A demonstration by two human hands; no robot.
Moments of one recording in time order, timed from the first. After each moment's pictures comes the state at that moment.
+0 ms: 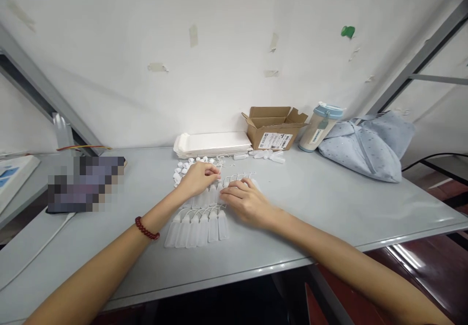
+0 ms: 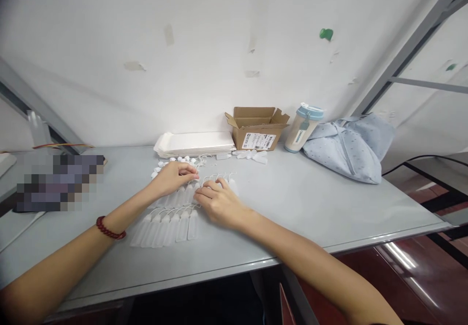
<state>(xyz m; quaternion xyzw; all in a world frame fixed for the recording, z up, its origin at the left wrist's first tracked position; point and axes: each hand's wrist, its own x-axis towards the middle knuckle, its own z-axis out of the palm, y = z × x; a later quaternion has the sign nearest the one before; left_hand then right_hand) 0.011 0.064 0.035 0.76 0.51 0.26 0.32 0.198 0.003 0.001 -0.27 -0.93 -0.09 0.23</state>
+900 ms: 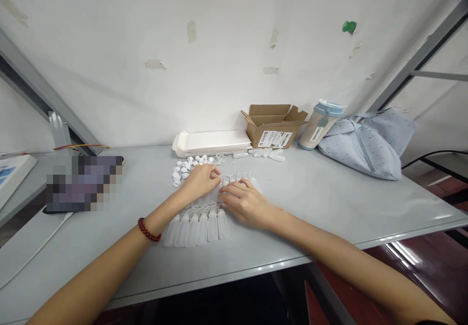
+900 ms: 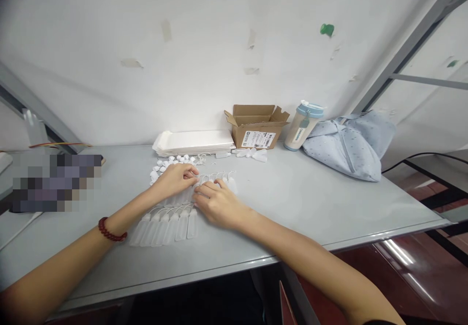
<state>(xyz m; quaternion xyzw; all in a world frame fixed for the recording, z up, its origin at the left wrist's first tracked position) 0.020 0.058 0.033 0.80 0.53 0.19 0.21 0.195 -0.001 0.003 -0.29 -0.93 -0.06 0.23</state>
